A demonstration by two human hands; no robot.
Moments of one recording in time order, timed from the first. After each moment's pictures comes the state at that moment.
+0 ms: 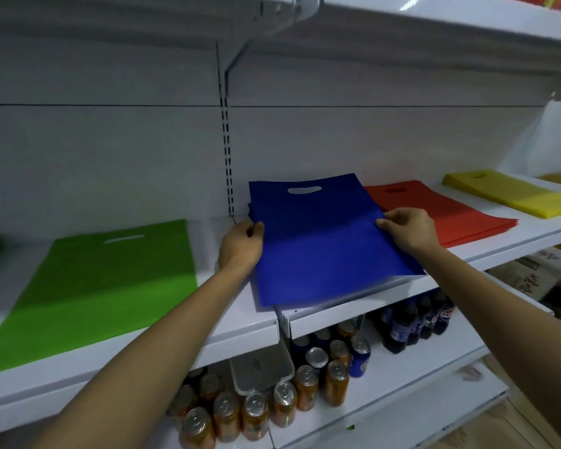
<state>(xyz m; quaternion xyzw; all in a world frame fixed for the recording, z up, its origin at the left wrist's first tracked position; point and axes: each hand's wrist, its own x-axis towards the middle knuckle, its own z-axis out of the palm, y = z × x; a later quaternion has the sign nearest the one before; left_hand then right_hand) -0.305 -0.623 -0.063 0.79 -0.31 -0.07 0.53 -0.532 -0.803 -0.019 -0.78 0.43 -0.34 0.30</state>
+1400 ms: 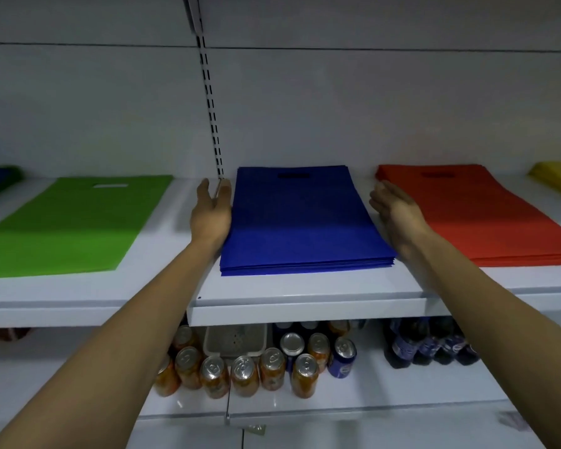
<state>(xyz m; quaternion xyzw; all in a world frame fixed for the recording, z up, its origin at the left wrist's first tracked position) -0.336 -0.687 -0.085 0.74 -0.10 -0.04 0.66 -0.491 -0.942 -0.074 -0.59 0.25 -0.27 0.71</state>
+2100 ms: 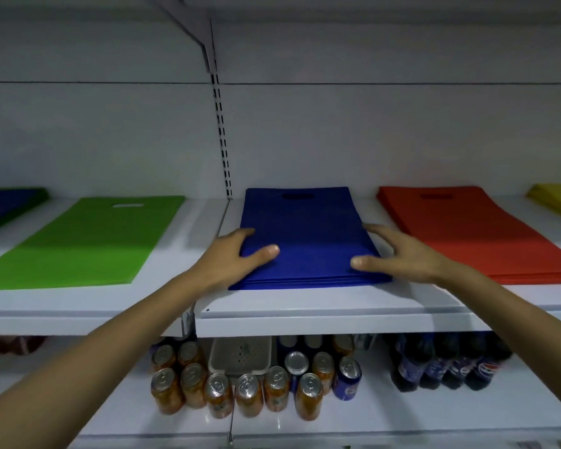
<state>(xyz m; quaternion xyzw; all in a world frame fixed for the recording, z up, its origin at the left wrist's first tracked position) -0.388 -0.653 -0.061 0.88 -0.35 -0.08 0.31 -0.555 -0.925 -0.041 -0.93 0.14 -0.03 0.33</state>
